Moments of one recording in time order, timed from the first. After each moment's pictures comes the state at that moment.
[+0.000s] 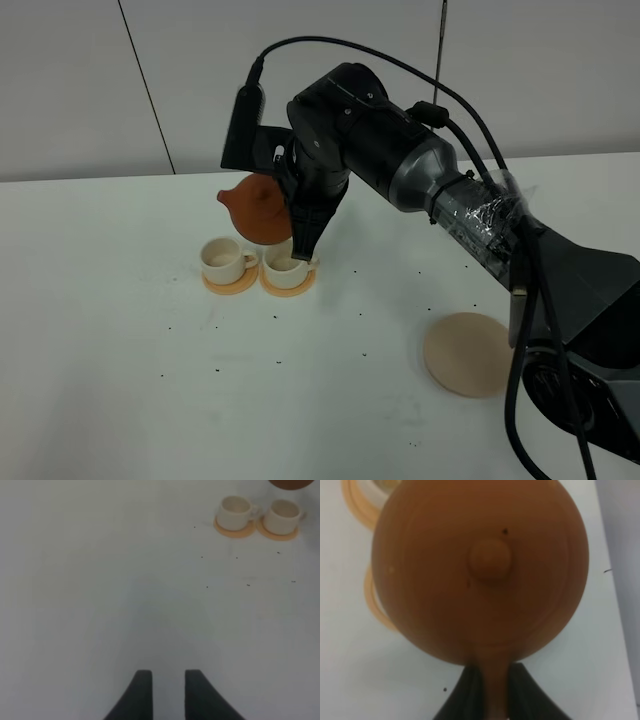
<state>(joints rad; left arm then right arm) 0.04 -0.01 -0.51 0.02 1.05 0.01 0.70 2.50 -2.51 -0.15 1.10 -0.77</state>
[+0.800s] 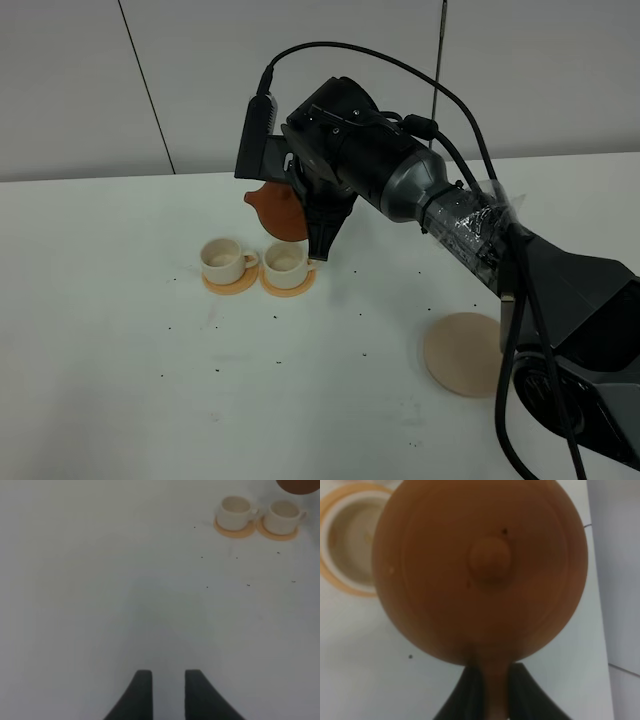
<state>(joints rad) 0.04 -0.01 -0.51 0.02 1.05 0.02 0.71 2.52 -2.51 -0.31 1.12 -0.71</state>
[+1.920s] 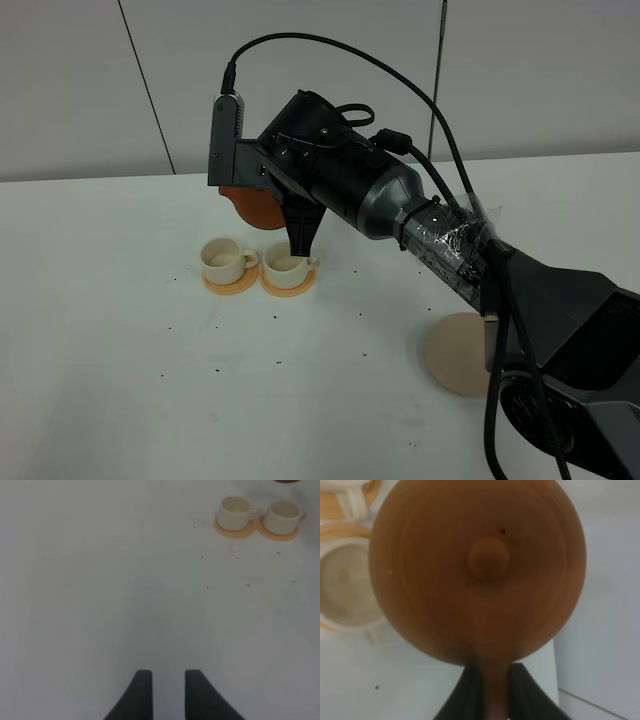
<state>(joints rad) 0.04 -0.01 -0.51 0.02 1.05 0.02 0.76 2.52 -2.51 -0.42 1.04 -0.71</state>
